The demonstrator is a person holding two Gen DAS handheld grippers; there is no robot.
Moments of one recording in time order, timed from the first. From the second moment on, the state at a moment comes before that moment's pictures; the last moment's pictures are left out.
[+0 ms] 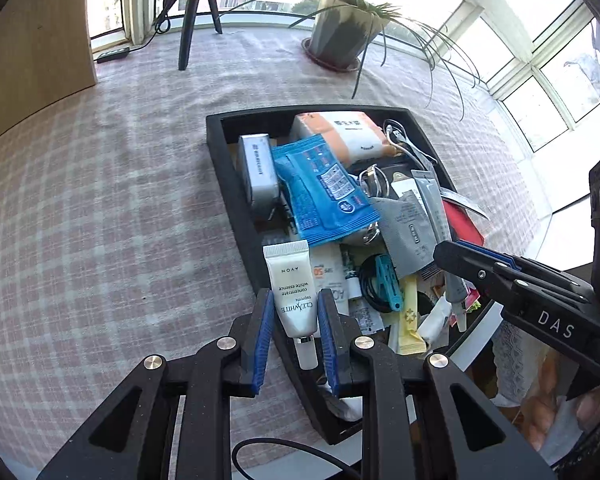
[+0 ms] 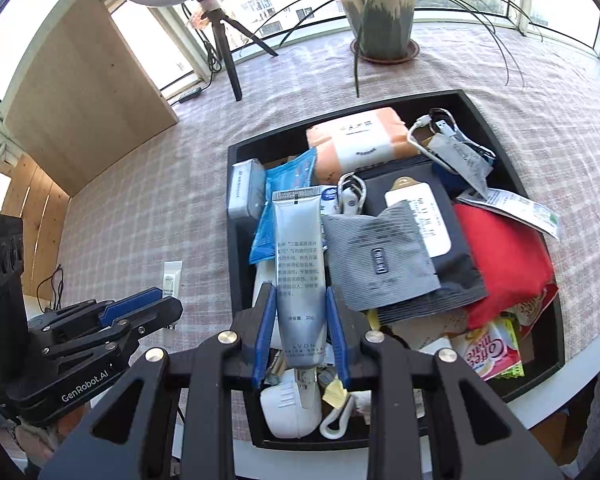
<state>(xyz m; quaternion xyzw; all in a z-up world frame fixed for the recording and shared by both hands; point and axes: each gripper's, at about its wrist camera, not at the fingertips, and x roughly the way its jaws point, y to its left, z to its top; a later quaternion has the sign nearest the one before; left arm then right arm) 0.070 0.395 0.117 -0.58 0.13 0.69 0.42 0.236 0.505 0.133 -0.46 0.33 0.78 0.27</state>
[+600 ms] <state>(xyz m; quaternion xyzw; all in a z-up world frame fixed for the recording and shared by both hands) 0.113 0.499 0.130 -0.55 0.17 0.69 0.44 0.298 0.590 0.135 -0.46 0.33 0.76 0.31</state>
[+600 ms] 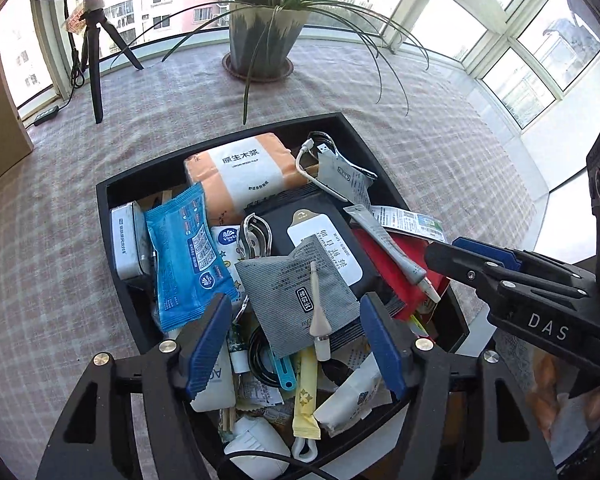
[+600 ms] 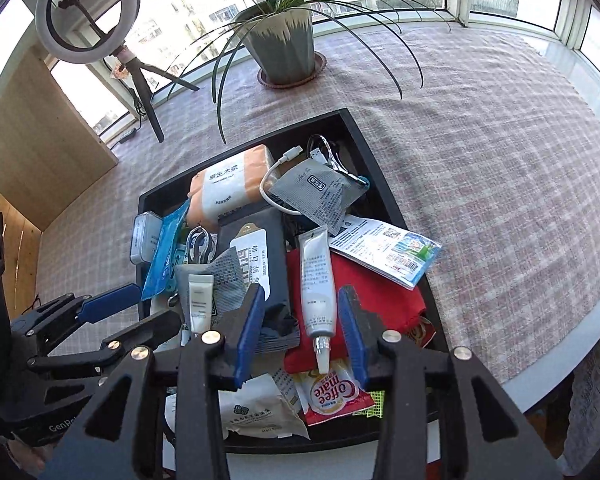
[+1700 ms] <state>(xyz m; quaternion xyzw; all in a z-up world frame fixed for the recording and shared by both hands) 0.029 0.307 0.130 -0.55 0.14 0.76 0.31 0.180 0.437 0.156 -0.47 0.25 0.81 0.25</state>
